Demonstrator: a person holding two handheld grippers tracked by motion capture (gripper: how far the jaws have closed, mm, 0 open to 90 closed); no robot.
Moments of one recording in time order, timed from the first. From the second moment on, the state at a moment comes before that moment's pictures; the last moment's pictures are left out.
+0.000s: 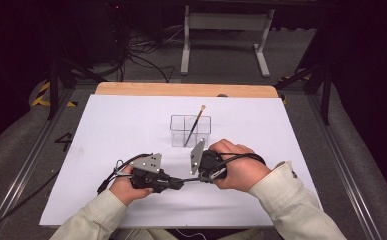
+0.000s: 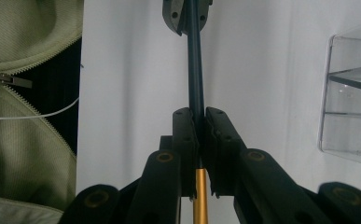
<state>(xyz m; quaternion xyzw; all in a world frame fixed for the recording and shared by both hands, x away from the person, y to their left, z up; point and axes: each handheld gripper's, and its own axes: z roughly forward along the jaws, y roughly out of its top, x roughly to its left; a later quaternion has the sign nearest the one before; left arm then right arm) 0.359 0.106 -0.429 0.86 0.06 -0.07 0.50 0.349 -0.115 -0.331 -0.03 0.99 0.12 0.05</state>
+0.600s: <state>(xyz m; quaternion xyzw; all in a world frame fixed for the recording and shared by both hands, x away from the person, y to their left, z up) 0.362 0.113 -0.427 0.83 0.07 -0.04 0.55 0.353 -0.159 -0.309 0.07 0.95 0.29 0.09</state>
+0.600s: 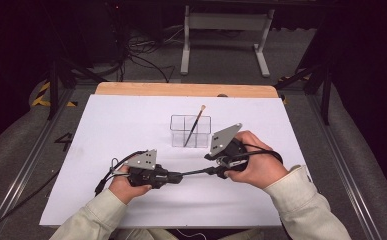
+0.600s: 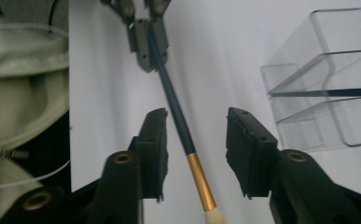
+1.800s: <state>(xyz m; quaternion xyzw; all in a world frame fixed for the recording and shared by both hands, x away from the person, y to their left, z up) 0.363 0.121 -0.427 0.79 0.08 -0.06 0.61 0.348 -0.239 -0.369 0.19 0.82 0.53 0.10</state>
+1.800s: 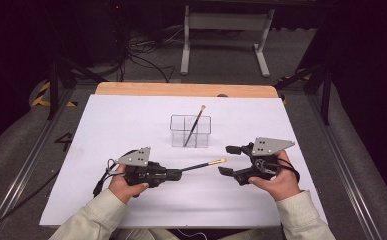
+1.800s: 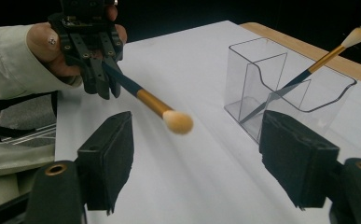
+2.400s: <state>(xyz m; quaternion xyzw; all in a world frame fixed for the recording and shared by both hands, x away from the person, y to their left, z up) 0.361 0.121 -0.426 0.78 0.08 -0.05 0.62 0.350 -0.229 -0.390 0.17 0.80 0.58 0.06</state>
